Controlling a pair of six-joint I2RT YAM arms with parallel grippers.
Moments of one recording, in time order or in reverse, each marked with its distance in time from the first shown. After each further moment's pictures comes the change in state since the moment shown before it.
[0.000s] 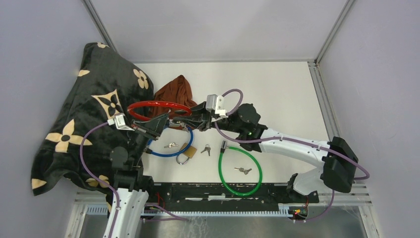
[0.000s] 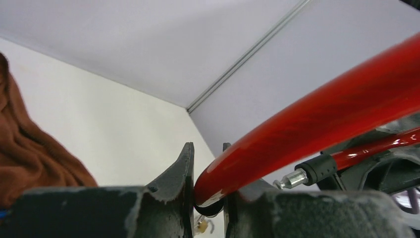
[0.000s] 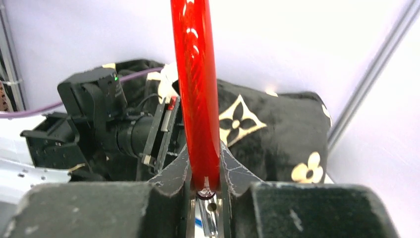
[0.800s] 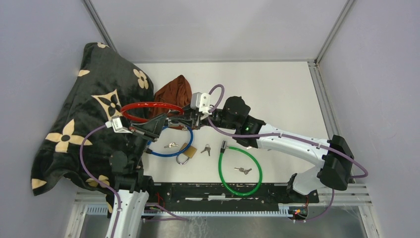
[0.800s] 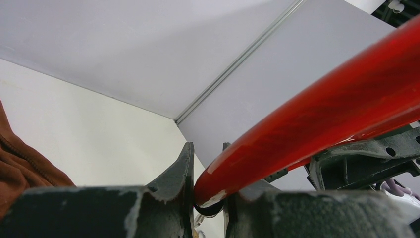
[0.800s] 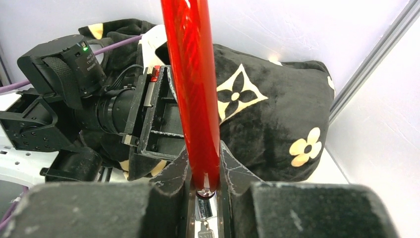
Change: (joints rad) left arm 0.013 -0.043 -0.032 0.111 0.002 -0.085; right arm 0.028 0.064 0.179 -0.282 0.018 -0.105
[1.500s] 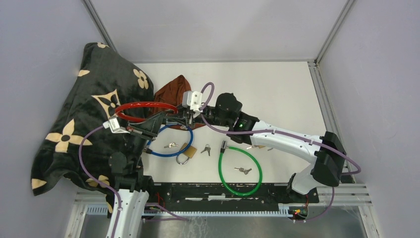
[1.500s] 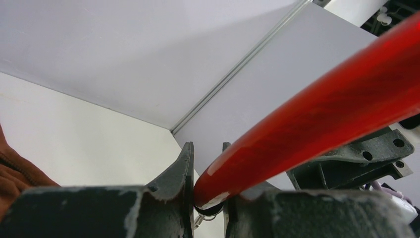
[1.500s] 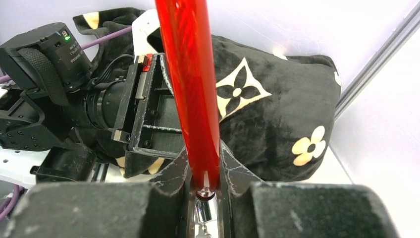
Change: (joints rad) left arm 0.008 0.010 -0.002 0.060 0.000 -0.023; right arm 0.000 0.062 0.074 -0.060 -0.004 -0.027
